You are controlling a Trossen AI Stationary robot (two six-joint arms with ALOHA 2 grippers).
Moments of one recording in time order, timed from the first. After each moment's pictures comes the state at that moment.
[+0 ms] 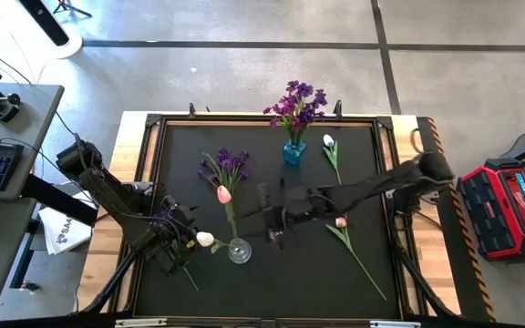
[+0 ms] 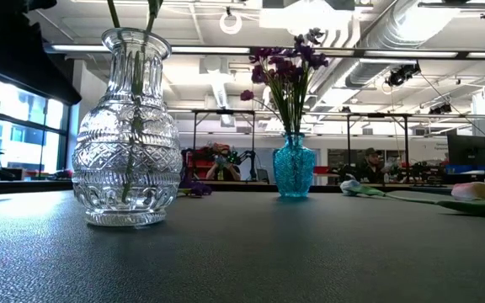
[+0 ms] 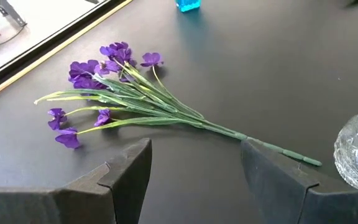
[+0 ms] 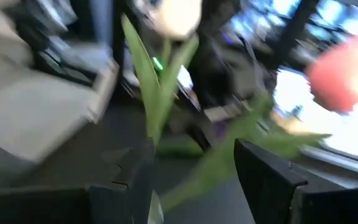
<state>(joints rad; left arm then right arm) -0.83 1.43 0.82 -0.98 -0.99 -1.44 0.26 1.71 1.26 0.19 0.07 -0.21</state>
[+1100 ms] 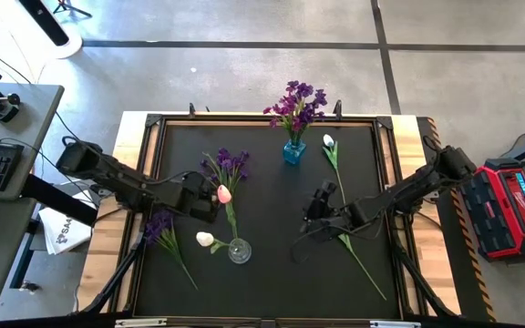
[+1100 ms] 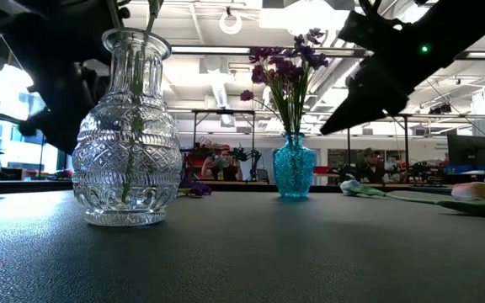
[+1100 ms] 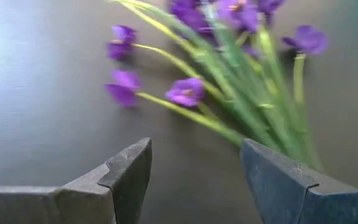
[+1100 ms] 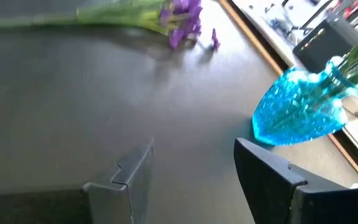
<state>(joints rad) -0.24 1.44 0.67 -0.67 -0.72 -1.48 0.40 1.52 0.78 -0.21 0.87 0.39</state>
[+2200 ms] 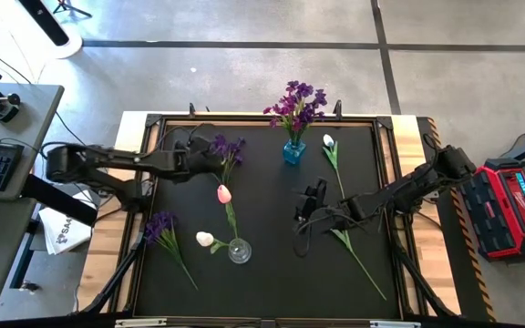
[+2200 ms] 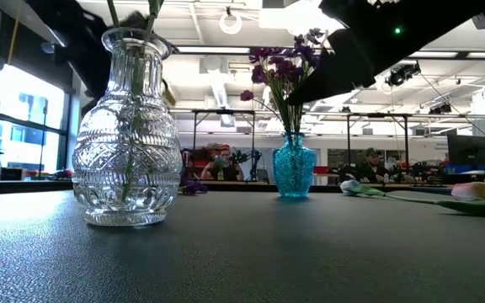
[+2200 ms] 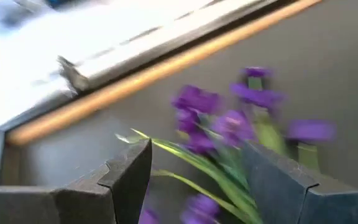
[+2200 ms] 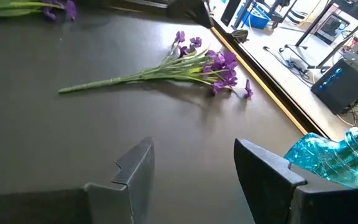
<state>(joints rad) 0.22 1.29 0.62 -0.31 -0.77 -0.60 0.35 1.52 0.77 0.13 0.80 0.13</state>
